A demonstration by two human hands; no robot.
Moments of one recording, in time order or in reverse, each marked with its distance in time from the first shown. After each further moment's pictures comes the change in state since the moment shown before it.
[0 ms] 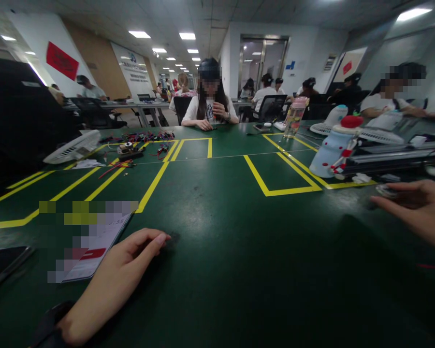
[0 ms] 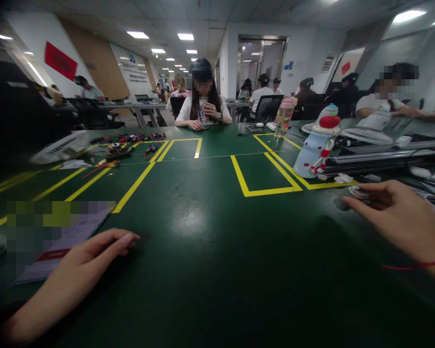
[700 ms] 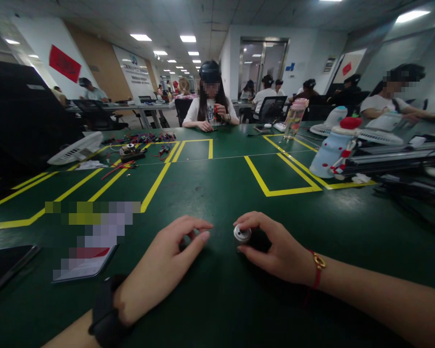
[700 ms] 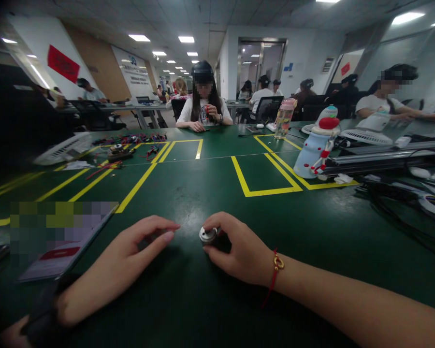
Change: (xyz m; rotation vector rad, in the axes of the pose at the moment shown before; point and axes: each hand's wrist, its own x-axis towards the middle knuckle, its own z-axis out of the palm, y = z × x) left_hand 0.003 0.070 0.029 0.015 -0.078 0.341; right_hand -0.090 -0.237 0.039 0.983 -0.551 -0.700
